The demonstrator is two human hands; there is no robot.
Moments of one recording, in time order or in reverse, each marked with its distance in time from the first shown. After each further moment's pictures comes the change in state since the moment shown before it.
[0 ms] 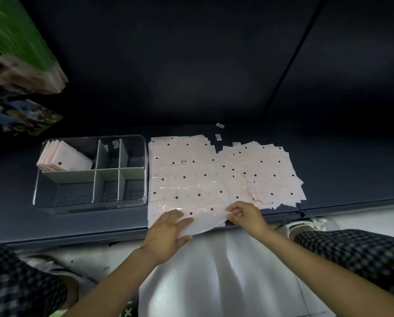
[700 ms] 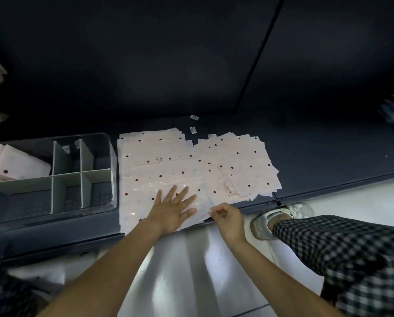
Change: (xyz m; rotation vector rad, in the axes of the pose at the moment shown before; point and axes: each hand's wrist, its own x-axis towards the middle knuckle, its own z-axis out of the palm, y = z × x) left_hand 0.094 0.030 0.009 0.076 -0.263 0.033; right_hand -0.022 0.010 0.019 0.214 0.369 0.089
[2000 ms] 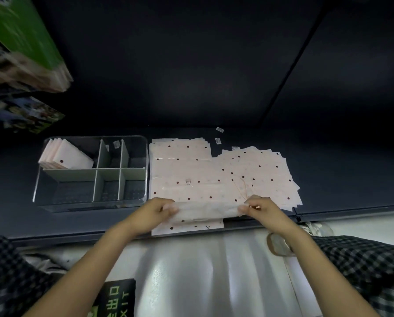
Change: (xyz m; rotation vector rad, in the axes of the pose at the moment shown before) left_hand -0.113 -0.046 -0.058 -0.804 0.203 0.012; right_hand 0.012 -0.059 -0.064 -0.159 -0.500 -0.217
